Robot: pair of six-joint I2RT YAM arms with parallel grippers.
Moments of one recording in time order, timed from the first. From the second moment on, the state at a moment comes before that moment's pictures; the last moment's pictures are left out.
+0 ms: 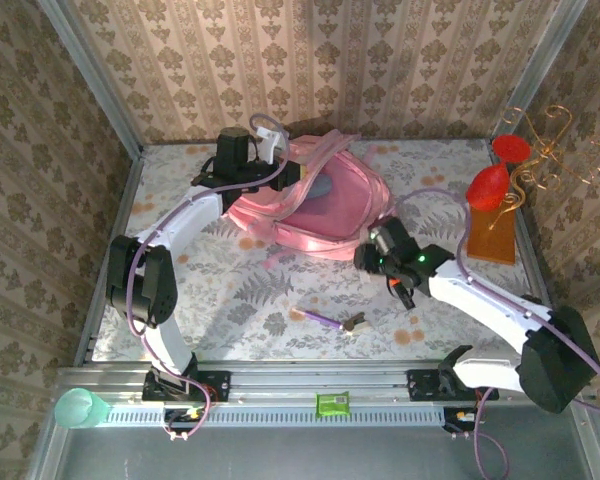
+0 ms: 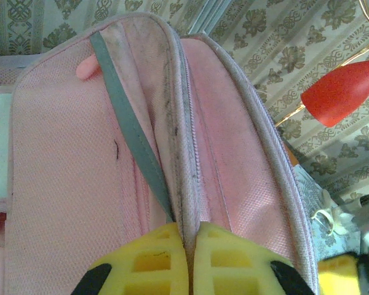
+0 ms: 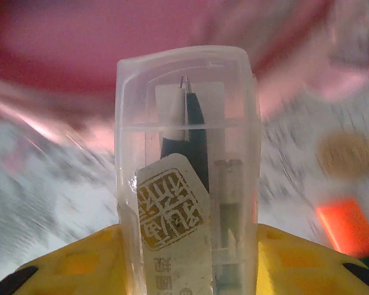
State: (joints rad) left arm -0.42 1.76 1.42 -0.11 0.71 -0.25; right arm 0.55 1.23 0.85 -0.46 0.12 0.68
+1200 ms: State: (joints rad) left arm -0.46 1.74 1.36 -0.03 0.65 -0.35; right arm 0.36 1.52 1.07 -0.28 0.08 0.71
